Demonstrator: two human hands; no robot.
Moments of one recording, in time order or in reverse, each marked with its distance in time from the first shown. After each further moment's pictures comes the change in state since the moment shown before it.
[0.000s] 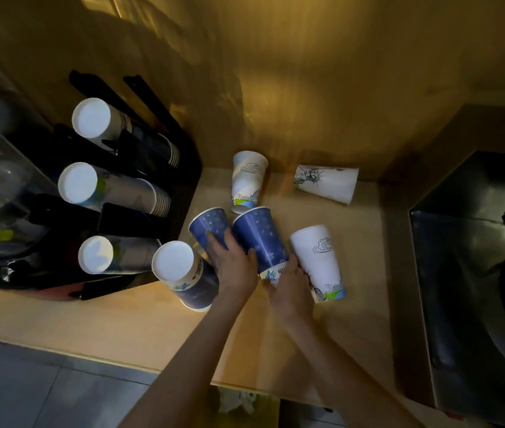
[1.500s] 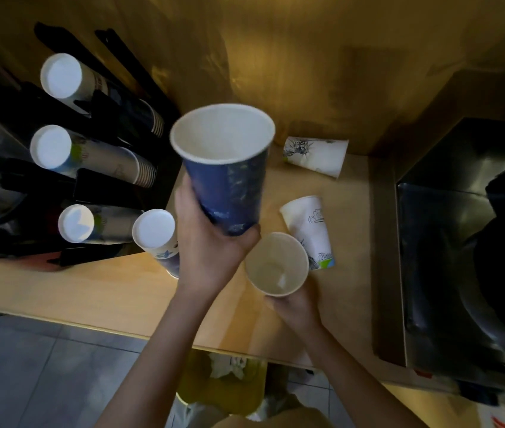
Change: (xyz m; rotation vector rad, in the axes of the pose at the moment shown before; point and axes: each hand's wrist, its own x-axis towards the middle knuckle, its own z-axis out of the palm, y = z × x) left_hand -0.068 0.037 -0.078 -0.422 0.218 0.401; right_hand -0.040 0.062 -0.017 0.348 -0.138 -0.039
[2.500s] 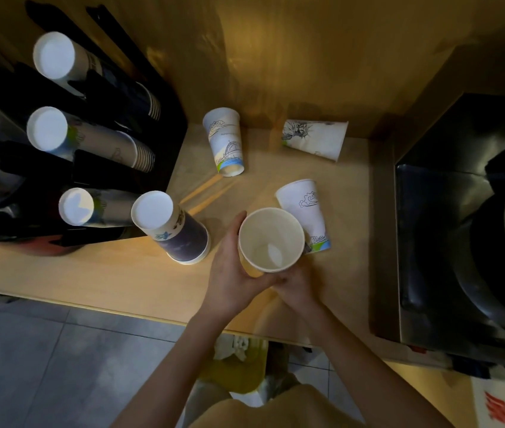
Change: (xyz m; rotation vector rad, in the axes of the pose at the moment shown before) left_hand -0.059 -0.055 0.027 -0.006 -0.362 -0.043; right_hand 0.008 0.014 0.007 0.087 0.007 -0.062
